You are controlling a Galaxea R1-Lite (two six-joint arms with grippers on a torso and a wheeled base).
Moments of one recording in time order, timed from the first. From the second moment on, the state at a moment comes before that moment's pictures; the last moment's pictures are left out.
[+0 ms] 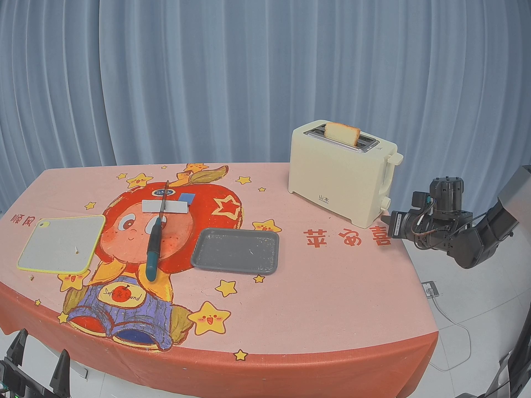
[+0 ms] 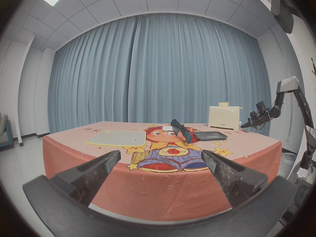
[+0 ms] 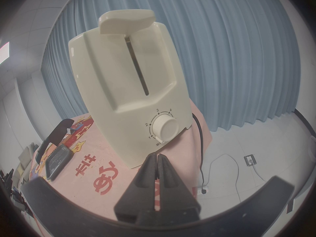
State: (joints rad) left arm 0.00 0.04 -0.02 0.00 0.01 -0.01; right arm 0.18 2.10 -0.87 -0.76 0.16 0.26
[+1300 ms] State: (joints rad) left arm 0.00 0.04 -0.02 0.00 0.01 -0.01; right arm 0.17 2.11 -0.89 -0.76 0.15 0.26
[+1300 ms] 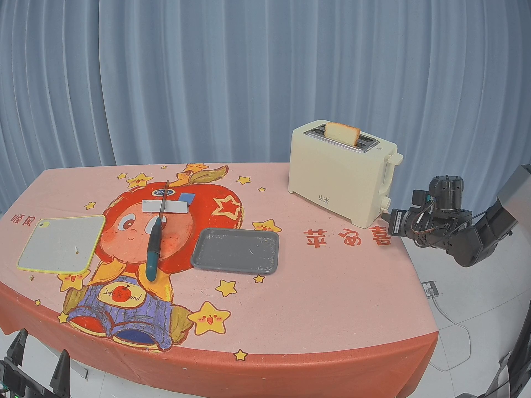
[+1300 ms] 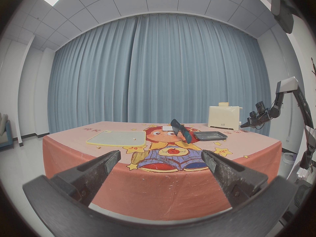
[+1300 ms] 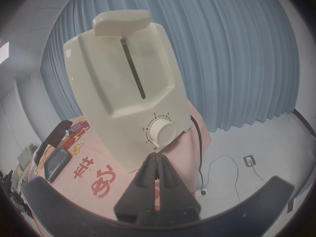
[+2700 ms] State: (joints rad) left arm 0.00 0.04 -0.02 0.00 0.01 -0.01; right arm 0.17 2.15 -0.93 -0.75 0.12 0.31
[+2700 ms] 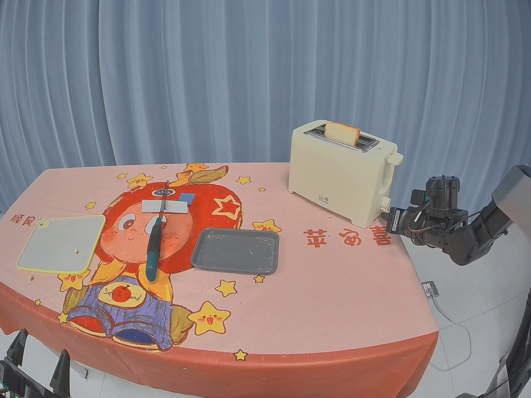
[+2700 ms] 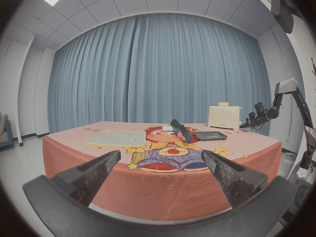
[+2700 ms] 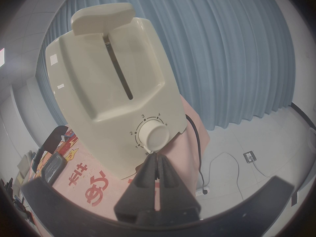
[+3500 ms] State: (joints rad) left arm 0.00 0.04 -0.02 0.00 0.01 -0.01; right arm 0.18 2.12 -0.91 -0.75 0.12 0.31
